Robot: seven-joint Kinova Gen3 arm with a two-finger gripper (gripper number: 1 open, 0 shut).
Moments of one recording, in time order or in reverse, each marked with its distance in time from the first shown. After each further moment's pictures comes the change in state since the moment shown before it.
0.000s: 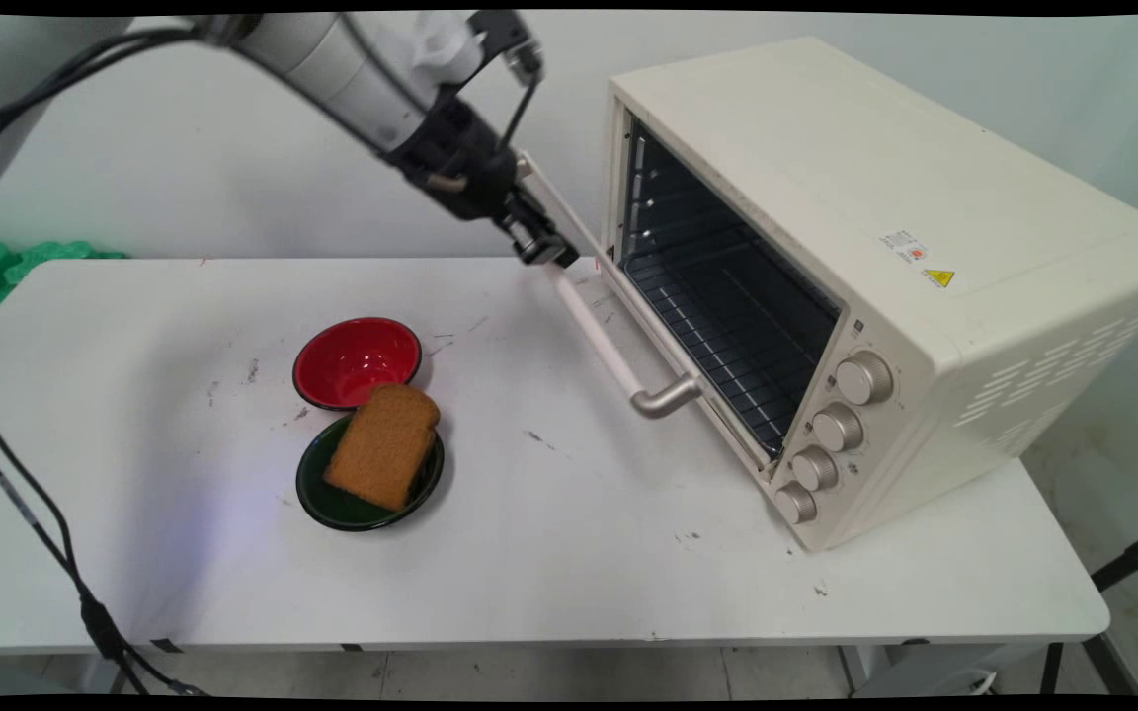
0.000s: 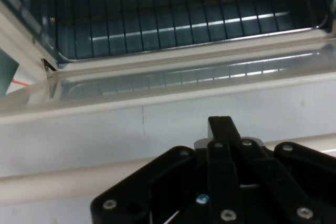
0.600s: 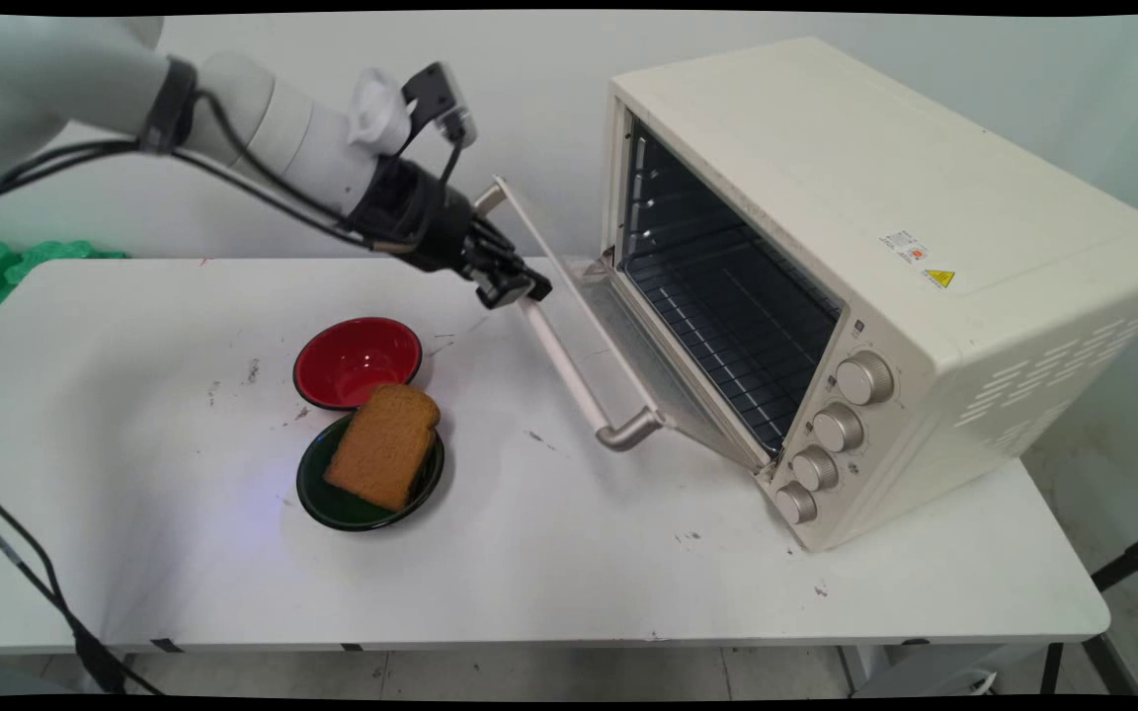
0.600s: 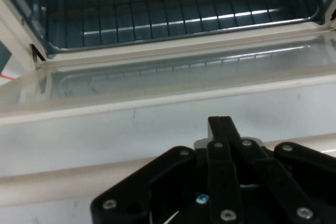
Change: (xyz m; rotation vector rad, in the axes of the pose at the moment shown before) arm -0.073 0.005 0.009 -0.013 0.108 -0.010
